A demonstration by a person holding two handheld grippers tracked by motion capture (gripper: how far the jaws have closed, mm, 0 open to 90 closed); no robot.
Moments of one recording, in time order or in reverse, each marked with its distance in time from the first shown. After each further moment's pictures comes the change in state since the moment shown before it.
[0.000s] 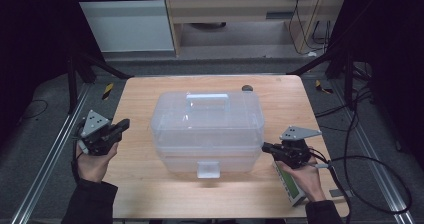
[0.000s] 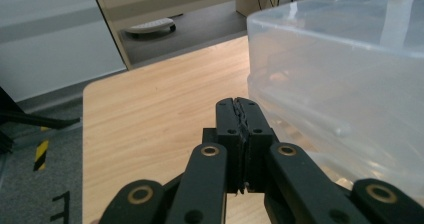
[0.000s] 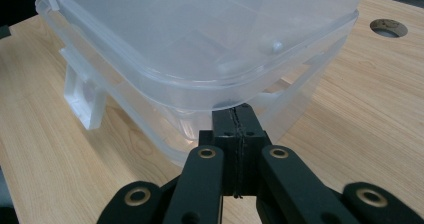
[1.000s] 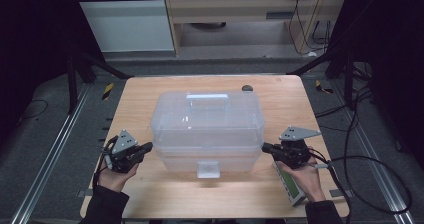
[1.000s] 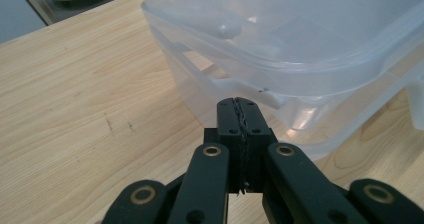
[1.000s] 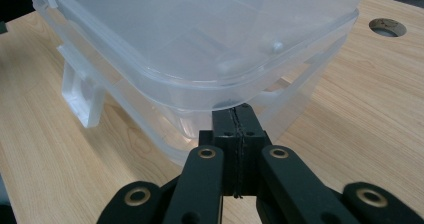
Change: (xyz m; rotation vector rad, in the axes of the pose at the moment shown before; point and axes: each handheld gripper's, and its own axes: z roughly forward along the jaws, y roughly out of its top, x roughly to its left) left arm -0.046 -0.036 0.024 0.147 -0.188 0.109; right arm 0.001 0.000 0.000 0.005 -0.006 -0.010
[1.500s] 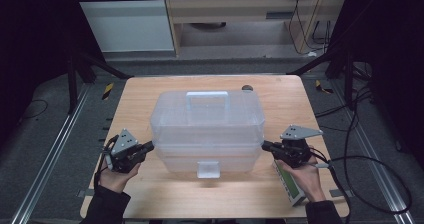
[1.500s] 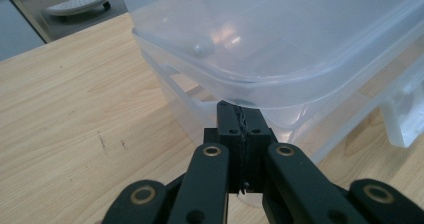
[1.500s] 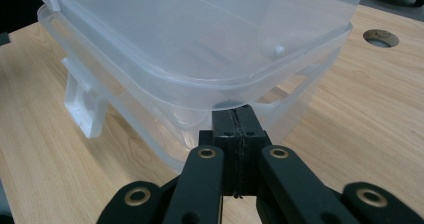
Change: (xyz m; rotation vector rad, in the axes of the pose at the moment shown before) left arm -0.006 0.009 -0.005 -0.054 -0.018 0.004; right arm 0.001 0.005 -0.004 -0.033 -0.010 0.000
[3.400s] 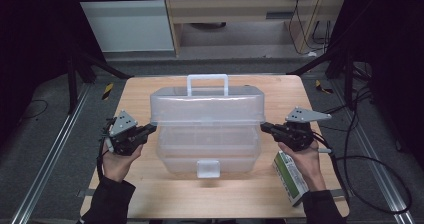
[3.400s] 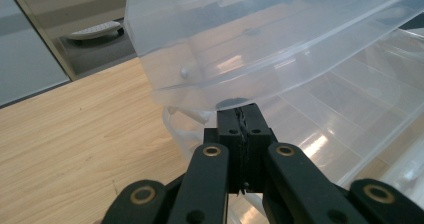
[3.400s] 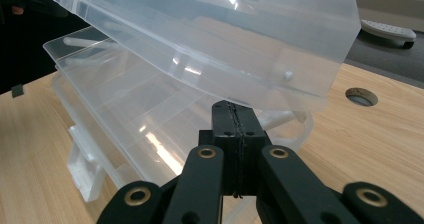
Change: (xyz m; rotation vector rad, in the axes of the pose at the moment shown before) left arm 0.009 0.044 0.002 -0.090 0.034 -0.031; right arm -0.015 0.039 -0.007 -0.134 0.015 0.001
